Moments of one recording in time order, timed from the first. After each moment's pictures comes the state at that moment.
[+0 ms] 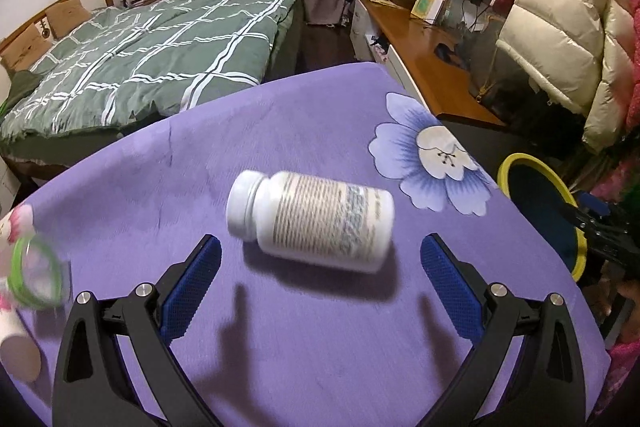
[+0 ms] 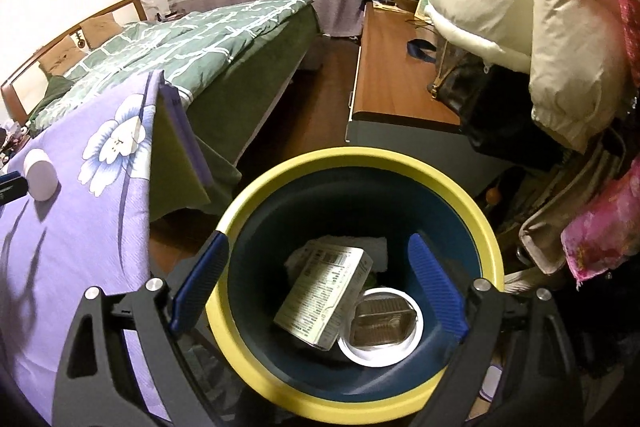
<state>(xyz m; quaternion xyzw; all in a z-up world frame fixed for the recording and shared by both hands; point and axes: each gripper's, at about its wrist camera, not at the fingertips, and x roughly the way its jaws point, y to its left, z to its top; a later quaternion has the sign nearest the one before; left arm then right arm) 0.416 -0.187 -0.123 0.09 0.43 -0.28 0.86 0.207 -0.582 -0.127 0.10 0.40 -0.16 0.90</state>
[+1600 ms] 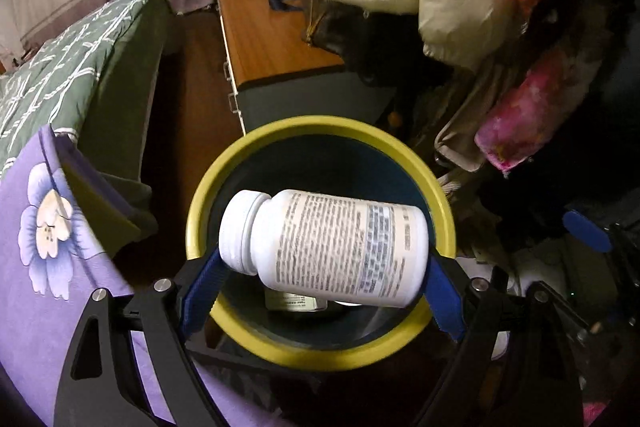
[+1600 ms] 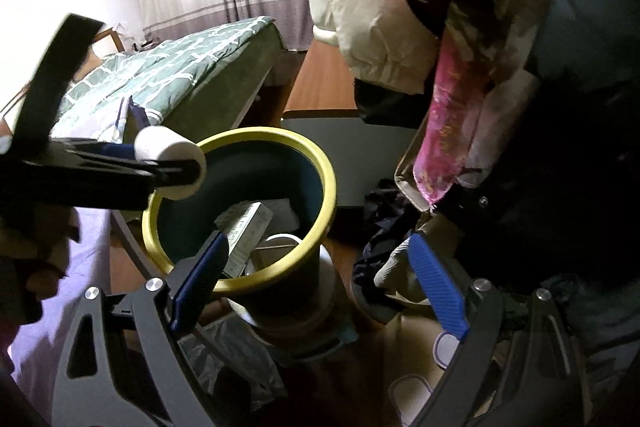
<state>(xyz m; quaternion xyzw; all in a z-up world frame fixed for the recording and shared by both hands) 0.270 -0.494 -0.125 0.20 0.45 -0.42 0.76 0.053 -0.653 -0.101 0.13 0.36 -0.20 0.90</state>
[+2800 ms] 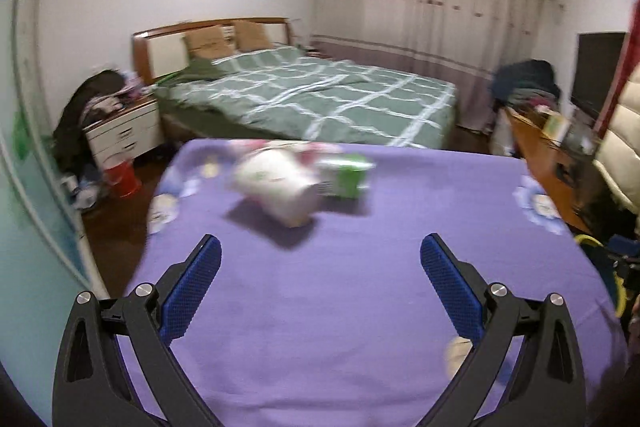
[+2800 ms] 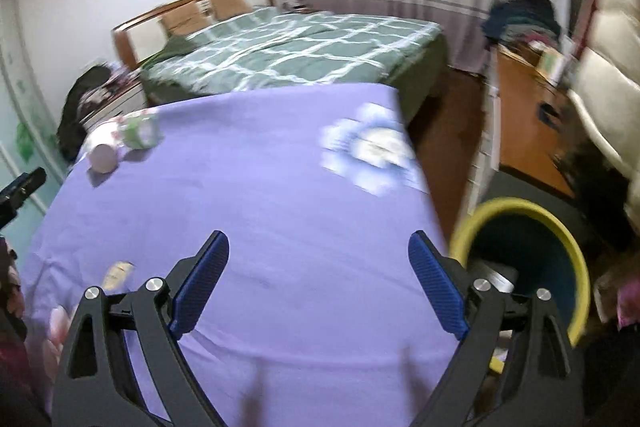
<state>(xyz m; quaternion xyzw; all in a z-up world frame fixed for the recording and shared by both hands) 0.251 0.058 -0.063 -0.03 0.29 0.00 0.96 0.211 -0.396 -0.060 0.03 0.38 0.05 0.92</state>
